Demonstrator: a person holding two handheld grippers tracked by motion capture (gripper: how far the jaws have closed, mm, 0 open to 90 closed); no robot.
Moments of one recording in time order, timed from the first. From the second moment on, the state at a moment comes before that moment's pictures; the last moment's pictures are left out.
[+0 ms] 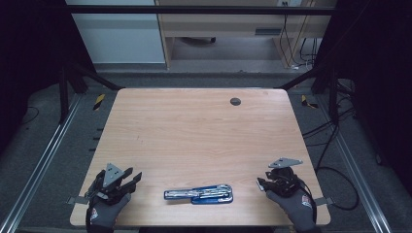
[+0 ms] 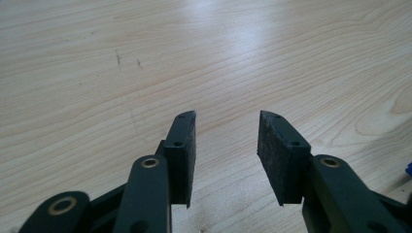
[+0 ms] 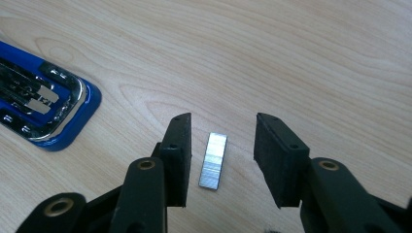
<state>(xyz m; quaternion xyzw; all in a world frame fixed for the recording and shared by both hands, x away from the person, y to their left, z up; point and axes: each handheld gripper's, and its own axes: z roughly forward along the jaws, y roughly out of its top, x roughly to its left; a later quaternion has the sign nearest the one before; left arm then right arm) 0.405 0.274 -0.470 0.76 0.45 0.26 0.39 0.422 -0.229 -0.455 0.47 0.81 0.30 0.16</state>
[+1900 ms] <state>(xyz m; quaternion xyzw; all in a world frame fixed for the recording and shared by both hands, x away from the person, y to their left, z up) 0.407 0.271 -0.470 0.77 0.44 0.27 0.38 0.433 -0.217 -0.480 0.50 0.82 0.25 0.13</state>
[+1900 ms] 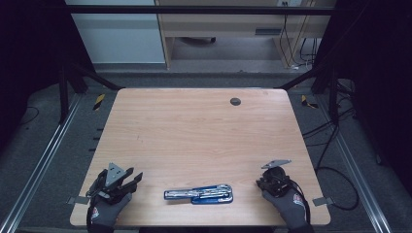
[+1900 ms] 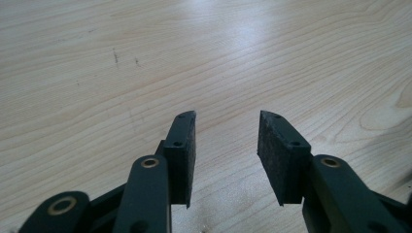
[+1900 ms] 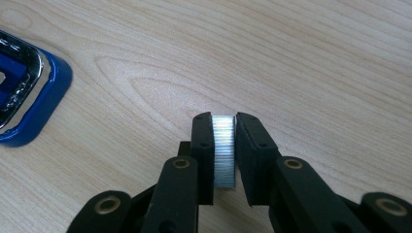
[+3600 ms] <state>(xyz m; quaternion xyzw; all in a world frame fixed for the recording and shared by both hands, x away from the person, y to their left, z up) 0.407 0.268 -0.471 0.77 0.44 0.27 0.37 0.449 -0.214 -0.483 0.39 0.87 0.27 0.13</state>
